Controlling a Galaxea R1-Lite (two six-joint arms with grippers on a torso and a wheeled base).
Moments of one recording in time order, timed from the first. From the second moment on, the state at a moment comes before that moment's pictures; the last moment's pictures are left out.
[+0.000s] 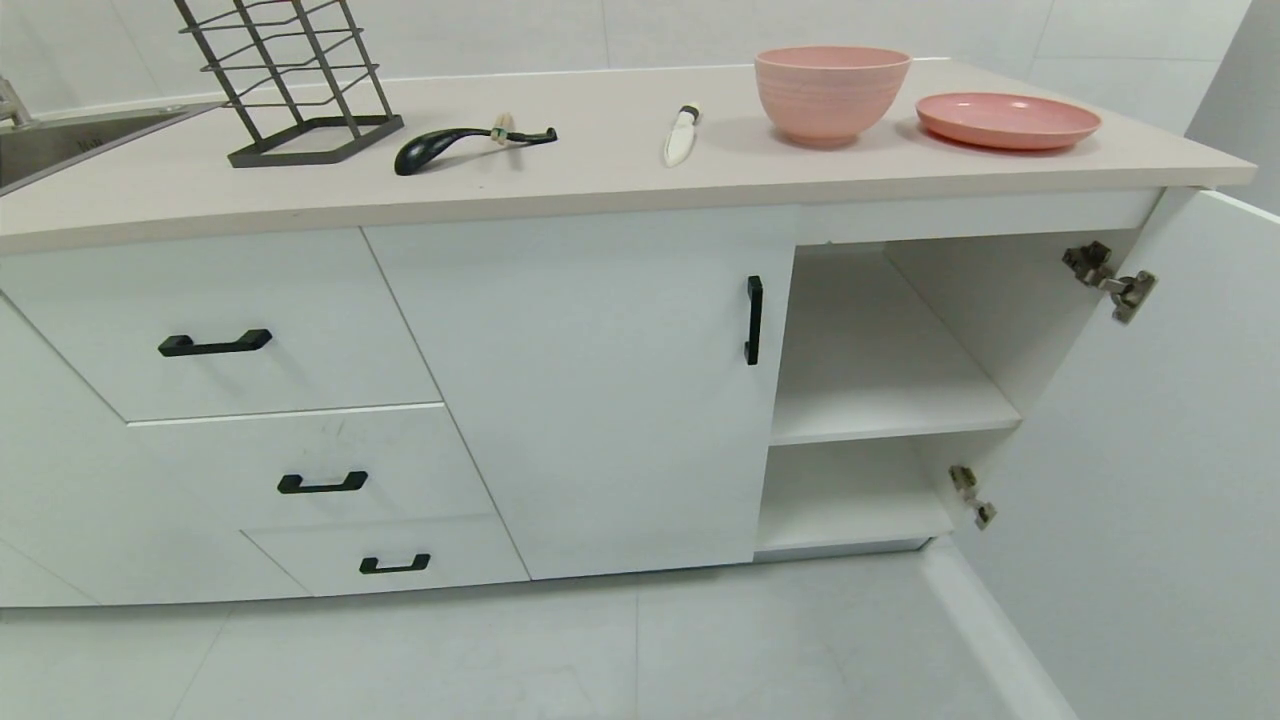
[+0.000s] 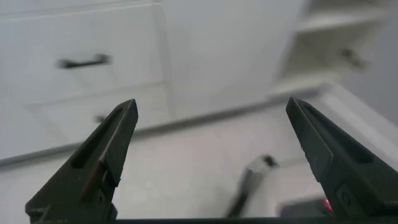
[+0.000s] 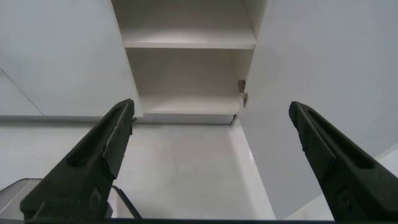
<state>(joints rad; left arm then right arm) -0.02 0.05 -0.01 -0.02 -0.12 0.02 0.00 0.00 0.00 0.00 0.06 -0.04</state>
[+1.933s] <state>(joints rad) 0.00 0.00 0.00 -0.01 0.06 -0.05 0.00 0.00 0.00 0.00 0.05 -0.02</state>
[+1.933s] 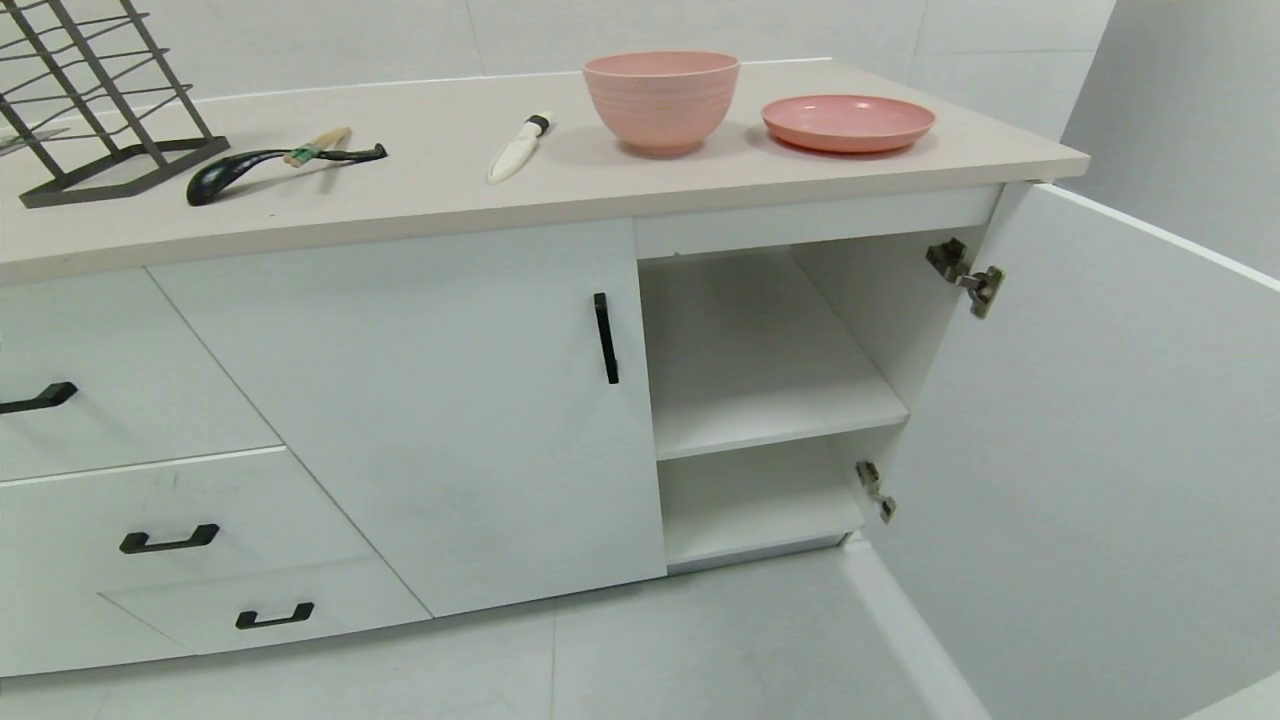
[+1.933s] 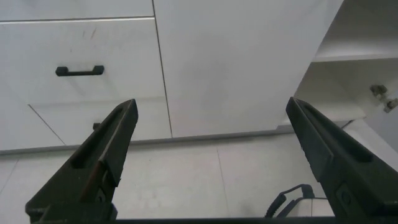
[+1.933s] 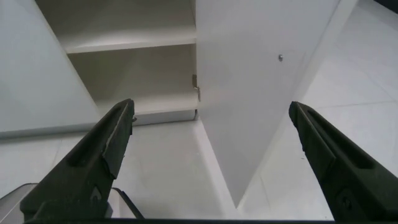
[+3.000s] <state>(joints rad) 0.00 0.00 0.00 -0.01 0.06 -0.05 0.00 0.00 0.00 0.00 0.05 -0.02</state>
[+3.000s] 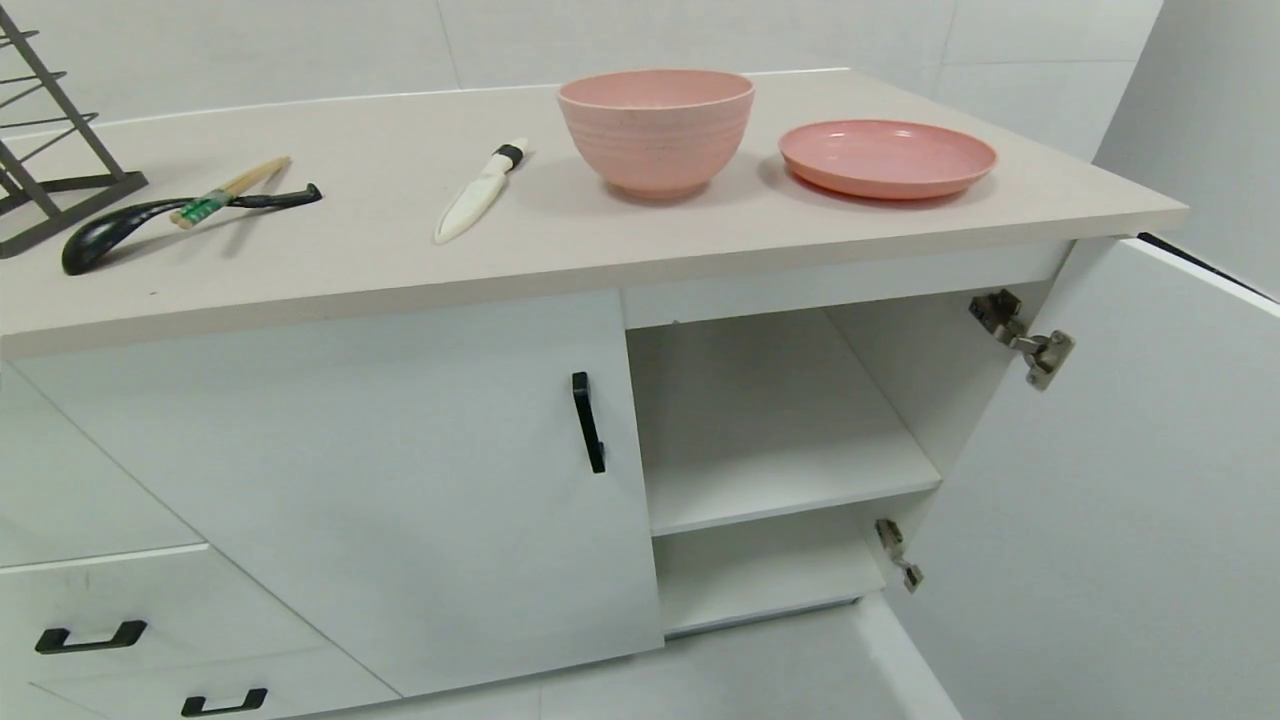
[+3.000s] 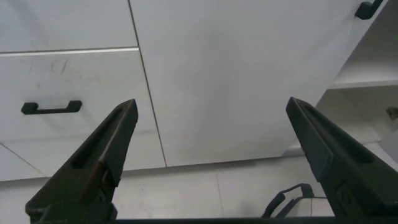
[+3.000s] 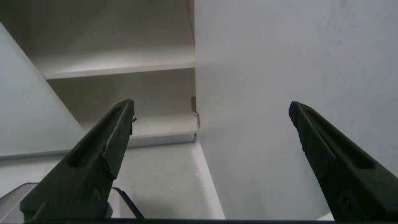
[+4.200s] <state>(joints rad) 0.00 0.00 0.00 -0.01 0.06 -0.05 0.00 0.00 0.00 0.00 0.03 -0.02</state>
